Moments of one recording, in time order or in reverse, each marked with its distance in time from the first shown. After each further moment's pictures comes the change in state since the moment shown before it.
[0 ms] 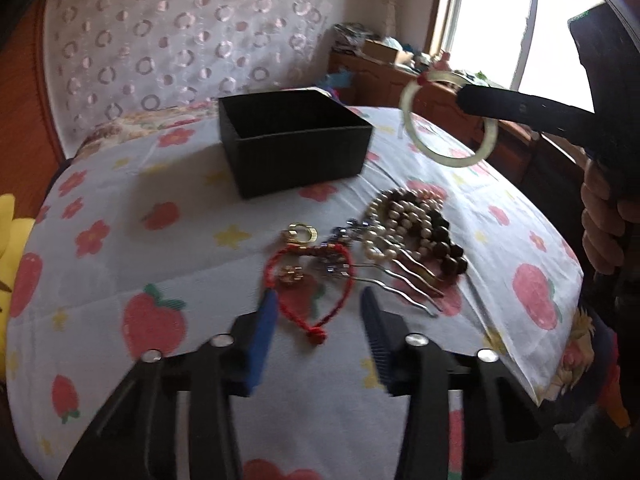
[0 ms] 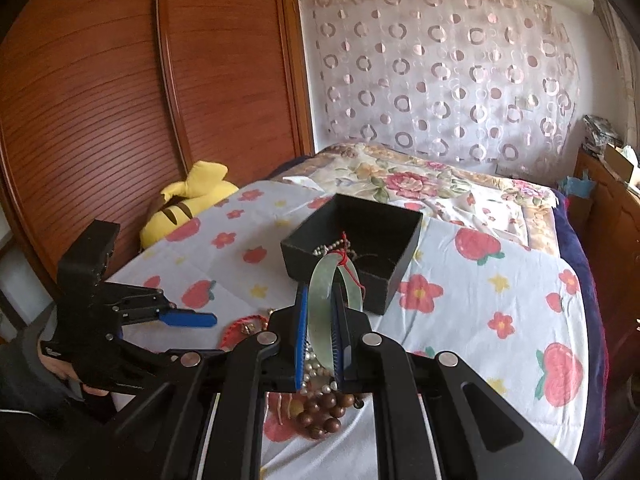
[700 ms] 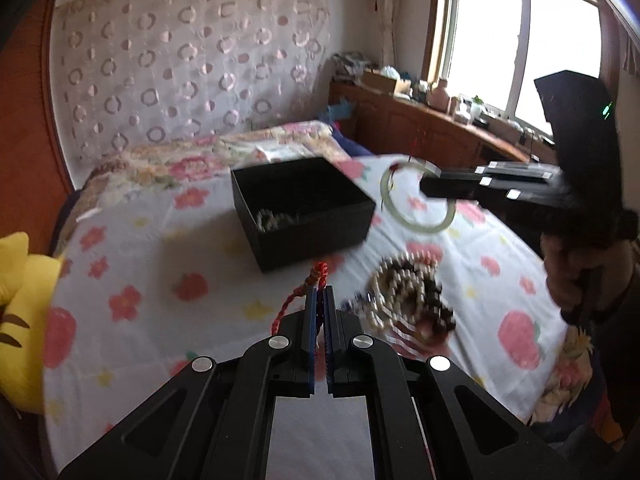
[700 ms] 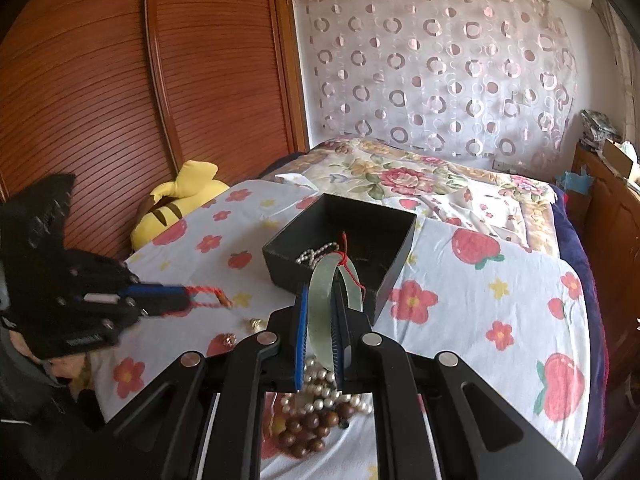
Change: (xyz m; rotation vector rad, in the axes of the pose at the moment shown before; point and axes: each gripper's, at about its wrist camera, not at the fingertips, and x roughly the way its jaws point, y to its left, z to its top) left arm -0.043 0.011 0.046 0.006 -0.121 0.021; right arm 0.019 -0.017 0.011 0.014 0.013 0.001
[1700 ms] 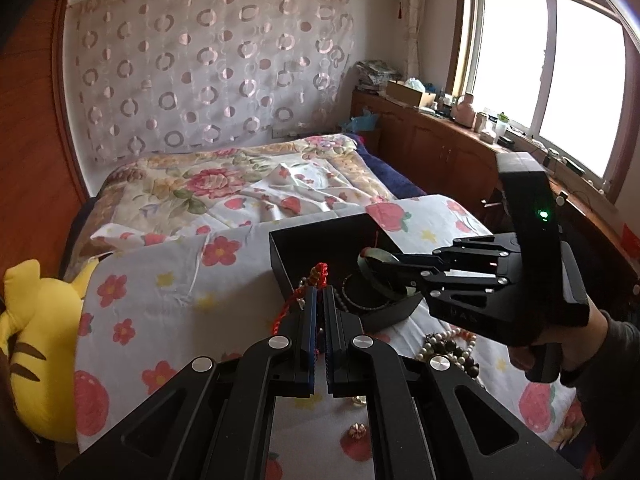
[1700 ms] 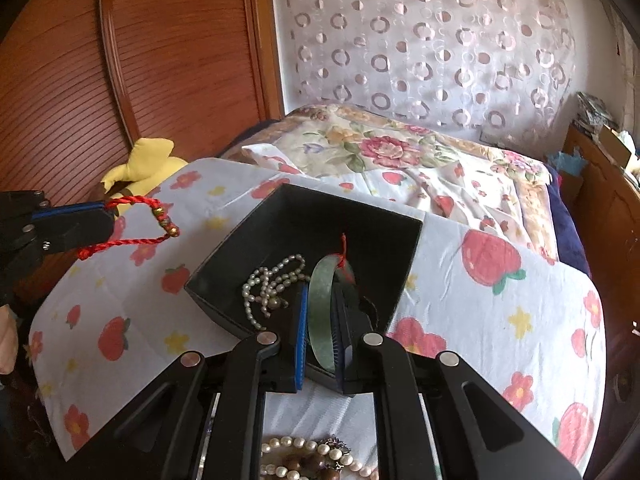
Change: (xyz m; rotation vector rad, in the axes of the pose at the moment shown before) left arm 0.025 0.033 0.072 -0.039 0.004 0.059; right arm 0.103 -0.023 0.034 0.033 0.128 -0.087
